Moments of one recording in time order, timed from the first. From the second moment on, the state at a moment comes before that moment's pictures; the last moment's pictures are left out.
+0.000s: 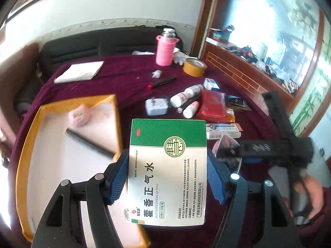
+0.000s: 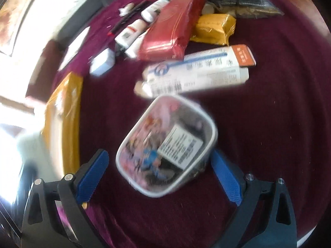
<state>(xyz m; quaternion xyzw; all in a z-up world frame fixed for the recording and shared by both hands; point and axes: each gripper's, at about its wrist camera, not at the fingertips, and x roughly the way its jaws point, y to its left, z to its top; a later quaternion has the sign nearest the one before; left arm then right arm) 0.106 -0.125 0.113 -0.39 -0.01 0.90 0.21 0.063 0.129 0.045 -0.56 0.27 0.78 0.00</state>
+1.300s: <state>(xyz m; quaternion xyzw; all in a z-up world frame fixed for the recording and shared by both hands) -0.050 -0.317 0.045 -0.49 -0.08 0.87 0.00 -0.083 -0.147 0.088 -0.53 0.01 0.84 -0.14</state>
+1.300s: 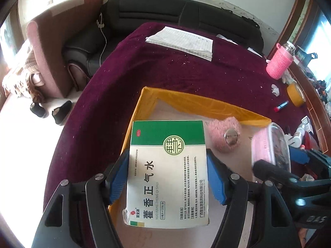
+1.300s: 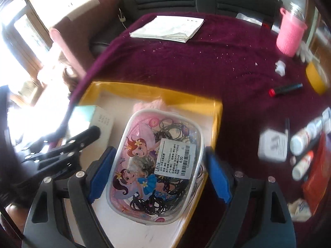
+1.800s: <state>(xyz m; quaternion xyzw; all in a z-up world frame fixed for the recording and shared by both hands) -0.054 -0.322 0.046 -0.46 -0.10 0.88 -0.01 -0.114 -0.146 0.070 -0.53 -0.02 0.83 -0.16</state>
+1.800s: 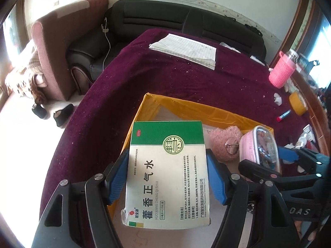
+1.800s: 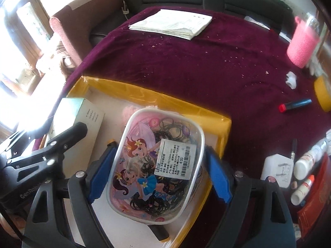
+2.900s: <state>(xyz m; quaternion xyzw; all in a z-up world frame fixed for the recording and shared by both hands) 0.127 -0.371 0.112 -0.29 -0.21 0.93 -0.08 -0.063 -0.172 0.055 -0.60 0.04 0.76 -0.24</state>
